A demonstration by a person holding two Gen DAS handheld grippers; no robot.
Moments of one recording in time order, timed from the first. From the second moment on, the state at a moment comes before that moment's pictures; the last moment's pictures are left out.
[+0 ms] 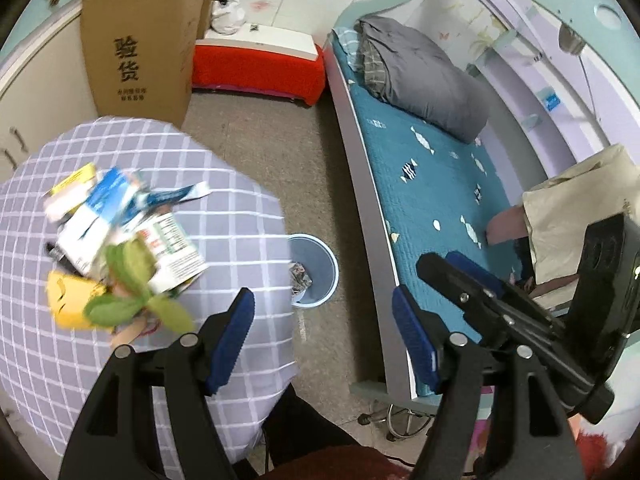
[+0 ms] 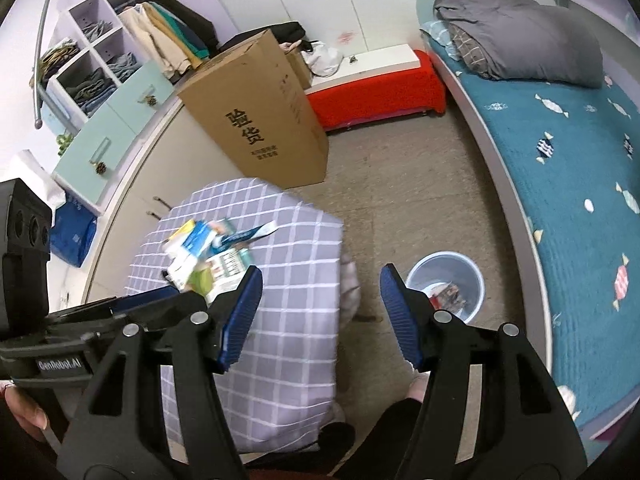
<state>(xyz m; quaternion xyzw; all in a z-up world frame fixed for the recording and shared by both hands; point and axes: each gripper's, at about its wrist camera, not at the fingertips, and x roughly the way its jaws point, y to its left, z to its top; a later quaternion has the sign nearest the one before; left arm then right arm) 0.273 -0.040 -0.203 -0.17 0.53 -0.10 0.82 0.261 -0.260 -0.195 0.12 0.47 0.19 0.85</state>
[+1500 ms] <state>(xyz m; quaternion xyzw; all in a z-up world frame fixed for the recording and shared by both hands) 0.275 0.124 -0.294 -0.22 0.54 0.00 0.81 0.305 -0.098 -0.315 0.12 0.55 0.25 0.79</state>
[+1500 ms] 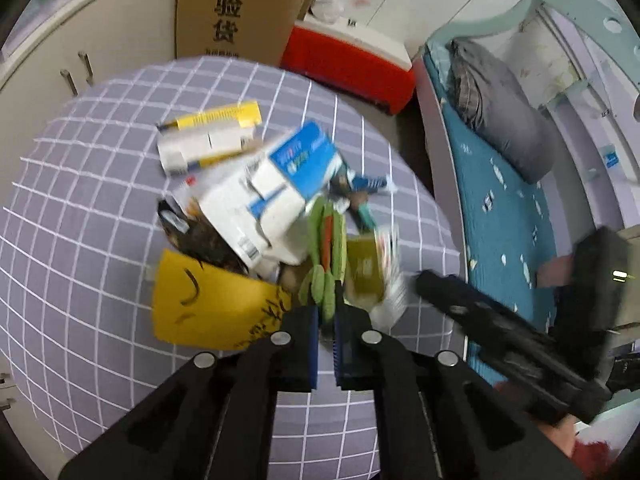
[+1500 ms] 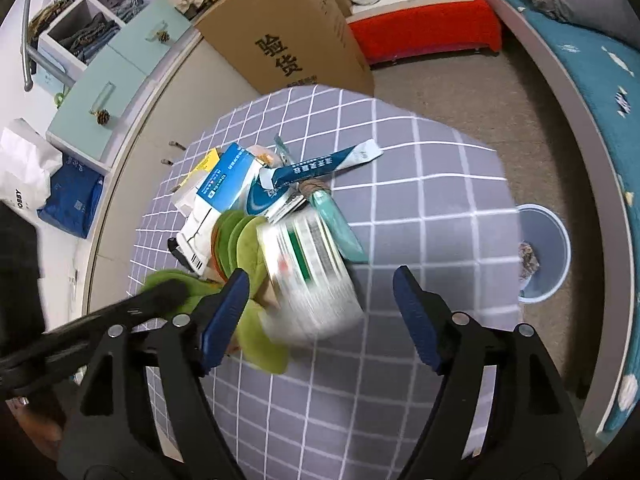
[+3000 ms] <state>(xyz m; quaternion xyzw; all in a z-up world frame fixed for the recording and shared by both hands) 0.416 -0.171 -0.220 -0.11 0.53 -0.20 0.82 0.331 -0.417 -0.229 0.21 0.48 0.06 0.85</state>
